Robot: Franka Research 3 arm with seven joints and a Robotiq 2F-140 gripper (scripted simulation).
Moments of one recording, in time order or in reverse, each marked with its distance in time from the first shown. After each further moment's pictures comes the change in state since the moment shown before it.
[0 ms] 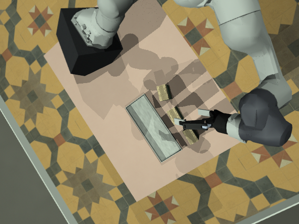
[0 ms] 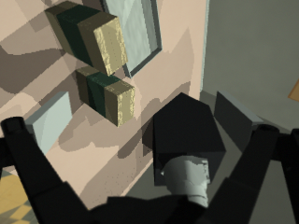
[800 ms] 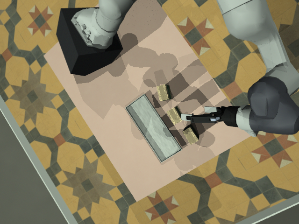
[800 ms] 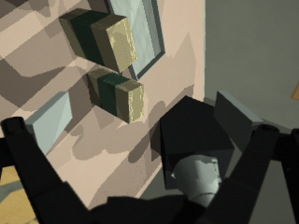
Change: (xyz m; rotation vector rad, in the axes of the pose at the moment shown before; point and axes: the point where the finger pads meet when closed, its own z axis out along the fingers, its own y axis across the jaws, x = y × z) arm -0.014 -0.018 -0.025 -0.010 0.063 0.058
